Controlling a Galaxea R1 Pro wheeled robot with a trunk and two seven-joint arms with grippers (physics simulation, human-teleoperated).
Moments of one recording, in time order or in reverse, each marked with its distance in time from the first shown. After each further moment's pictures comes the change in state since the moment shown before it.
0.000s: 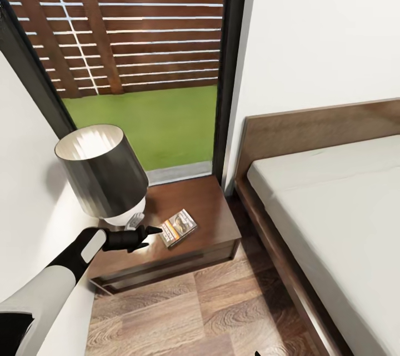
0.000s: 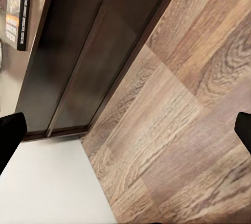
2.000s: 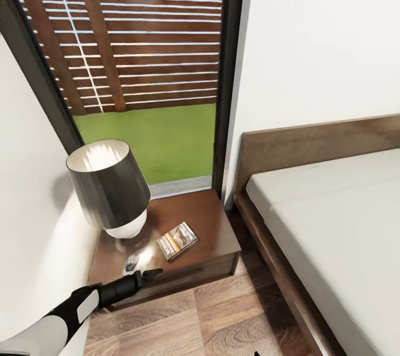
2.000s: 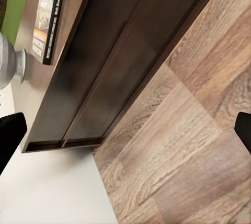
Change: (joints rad) left arm 0.177 -0.018 0.003 0.271 -0.117 -0.473 -0.451; right arm 0.000 0.001 0.002 0.000 0.002 0.000 -0.001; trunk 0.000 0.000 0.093
